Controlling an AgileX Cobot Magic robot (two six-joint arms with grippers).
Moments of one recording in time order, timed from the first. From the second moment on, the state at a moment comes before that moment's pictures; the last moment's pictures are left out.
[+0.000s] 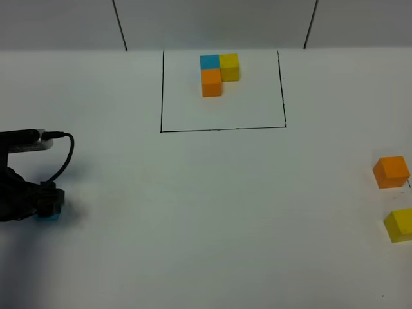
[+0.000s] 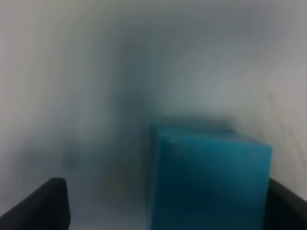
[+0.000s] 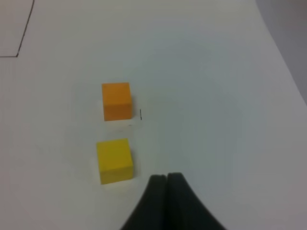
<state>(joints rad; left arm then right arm) 0.04 1.64 -0.60 -0.16 0.21 0.14 -0.08 -0.01 -0.50 -0.08 1.07 -0.03</state>
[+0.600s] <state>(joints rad) -0.03 1.74 -0.60 -0.18 0.03 0.15 -0.08 -0.01 -0.50 -0.08 1.07 -0.03</state>
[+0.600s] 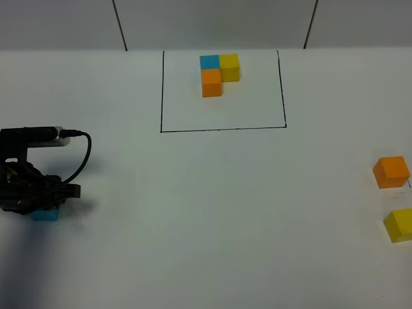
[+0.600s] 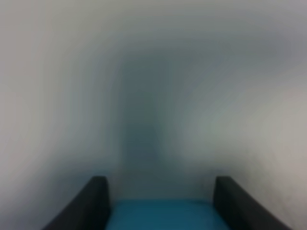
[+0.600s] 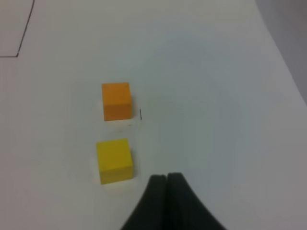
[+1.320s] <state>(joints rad) -0.03 1.58 -0.60 -0.20 0.24 0.22 -0.08 -0.01 -0.50 -0.08 1.07 -0.03</state>
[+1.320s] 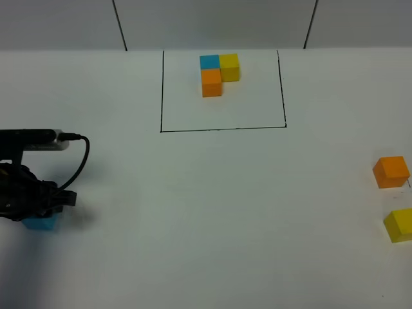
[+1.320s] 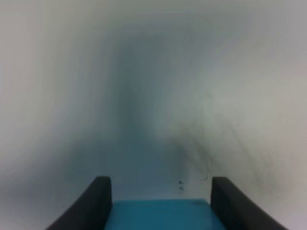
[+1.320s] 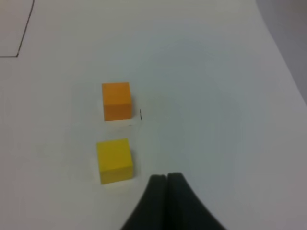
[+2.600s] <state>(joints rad) -0.03 1.24 -0.60 -0.48 0.65 1.66 -0.08 -0.01 -0.50 -0.08 1.07 -0.03</state>
